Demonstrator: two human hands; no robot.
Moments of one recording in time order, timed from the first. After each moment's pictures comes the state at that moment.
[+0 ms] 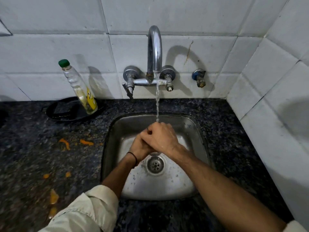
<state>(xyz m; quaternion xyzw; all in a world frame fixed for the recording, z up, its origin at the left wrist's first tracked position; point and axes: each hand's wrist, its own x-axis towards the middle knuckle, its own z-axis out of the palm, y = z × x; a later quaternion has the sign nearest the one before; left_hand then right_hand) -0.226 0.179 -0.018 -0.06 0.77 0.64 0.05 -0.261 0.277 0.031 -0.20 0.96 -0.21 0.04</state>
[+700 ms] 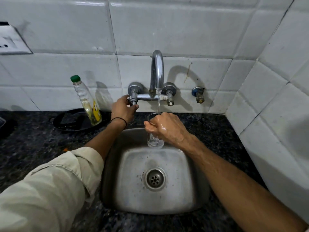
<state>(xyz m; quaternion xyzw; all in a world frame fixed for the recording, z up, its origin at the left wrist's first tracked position) -0.327 0.105 0.073 -0.19 0.86 0.45 -0.17 -0.292 0.292 0.108 -0.36 0.91 -0.18 -0.05</state>
